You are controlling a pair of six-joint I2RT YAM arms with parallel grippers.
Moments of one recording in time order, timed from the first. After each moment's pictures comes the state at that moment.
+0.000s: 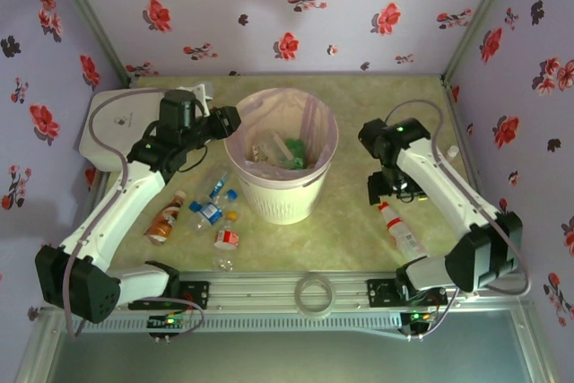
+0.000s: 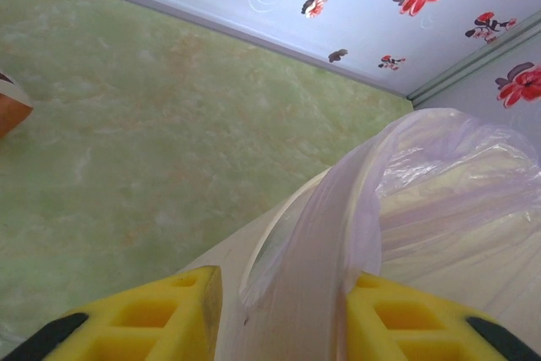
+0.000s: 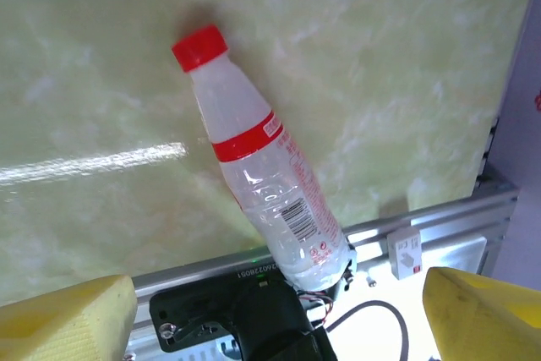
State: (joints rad) left arm -0.41 1.23 1.15 -0.38 0.16 -0.60; right arm 0.44 1.41 1.26 -1.60 0.24 0.47
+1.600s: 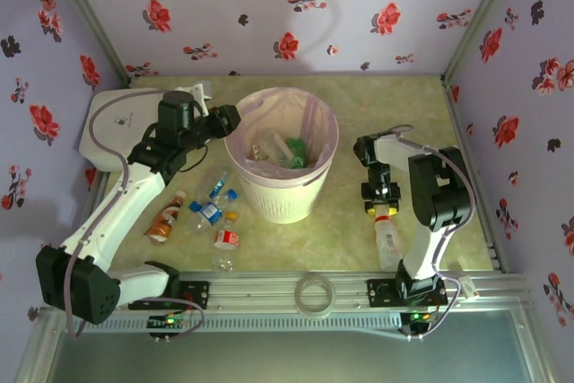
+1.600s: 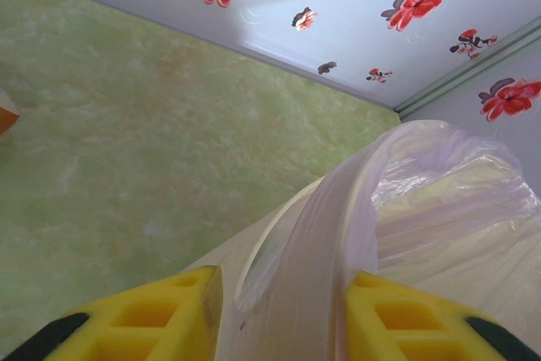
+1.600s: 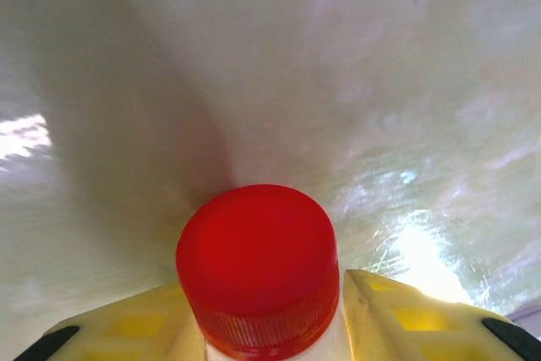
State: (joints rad) left arm -0.40 1.22 1.12 -0.33 0.18 -0.62; right arm 0.29 1.83 1.10 -1.18 0.11 0.42
